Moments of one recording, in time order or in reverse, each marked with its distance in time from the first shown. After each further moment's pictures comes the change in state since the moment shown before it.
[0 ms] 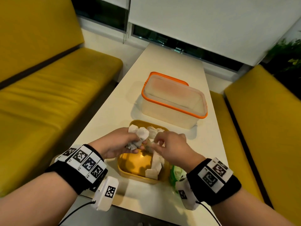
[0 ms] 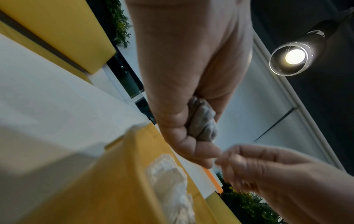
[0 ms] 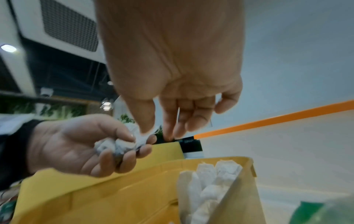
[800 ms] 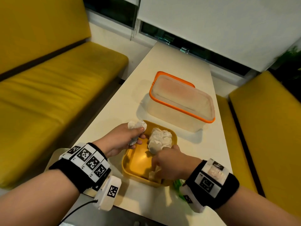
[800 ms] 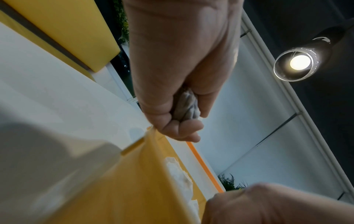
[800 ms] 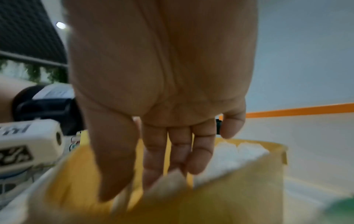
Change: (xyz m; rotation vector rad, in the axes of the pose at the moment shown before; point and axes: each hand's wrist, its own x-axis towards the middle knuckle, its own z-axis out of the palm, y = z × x) left_hand 0.015 -0.010 -0.018 -0.010 0.145 0.103; right_hand 0.007 -0.014 0.014 -0.435 -0.542 -0.200
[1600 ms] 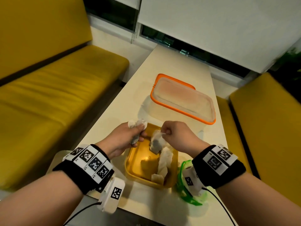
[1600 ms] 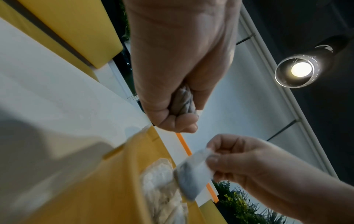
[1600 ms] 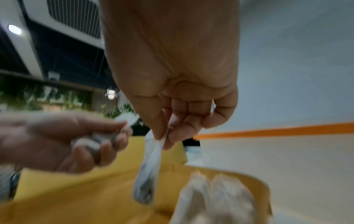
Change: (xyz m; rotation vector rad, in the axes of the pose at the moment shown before) left_hand -0.004 0.008 0.003 -0.054 0.058 0.038; right_hand 0.015 0.037 -0.034 0.496 0.576 0.166
